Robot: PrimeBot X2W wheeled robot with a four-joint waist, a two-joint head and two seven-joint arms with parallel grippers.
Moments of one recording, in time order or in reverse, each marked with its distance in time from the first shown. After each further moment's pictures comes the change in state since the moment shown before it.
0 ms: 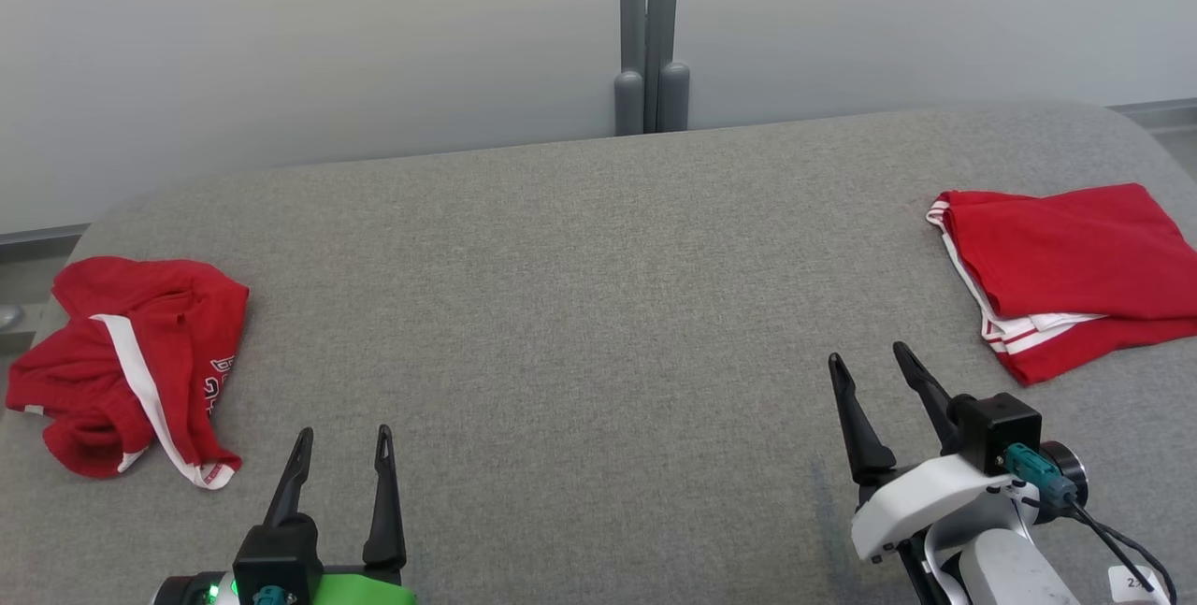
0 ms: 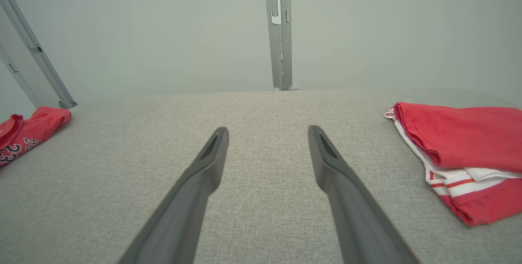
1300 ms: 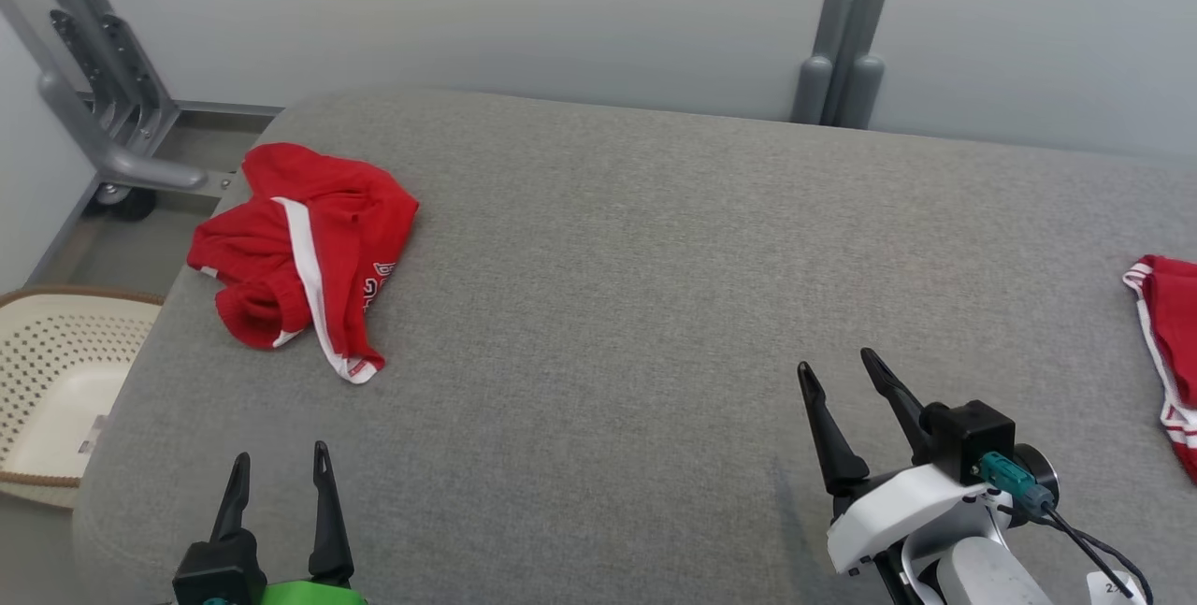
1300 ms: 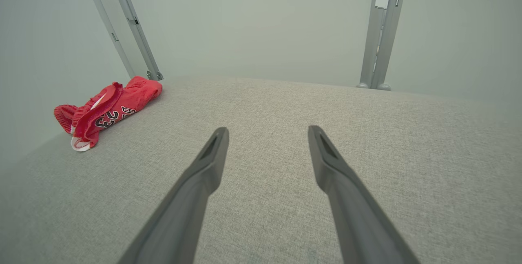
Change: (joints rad) left arm 0.006 -0.001 0.090 0.031 -0.029 0.022 0.000; right arm 0.014 0.007 0.058 -0.029 0.019 0.000 0.000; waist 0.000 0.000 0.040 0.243
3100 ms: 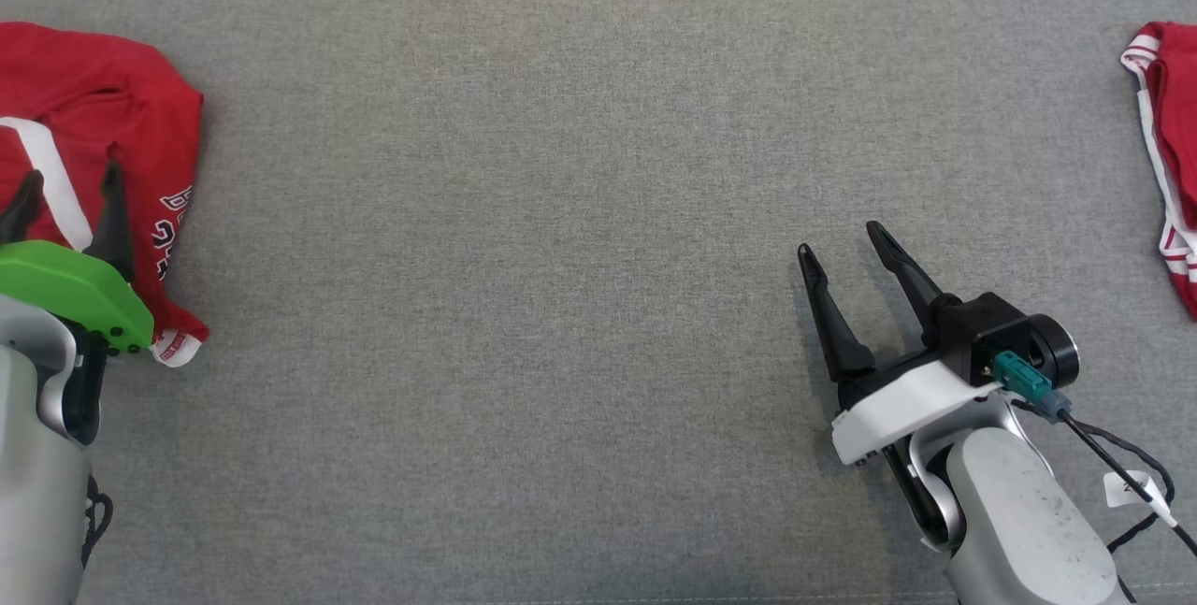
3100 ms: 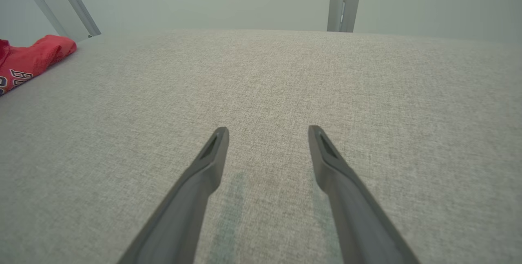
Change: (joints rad) left arm -0.761 0.364 -0.128 0.613 -0.364 -0.188 0.135; right arm -0.167 -0.056 0.031 -0.051 -0.044 0.000 0.000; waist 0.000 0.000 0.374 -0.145
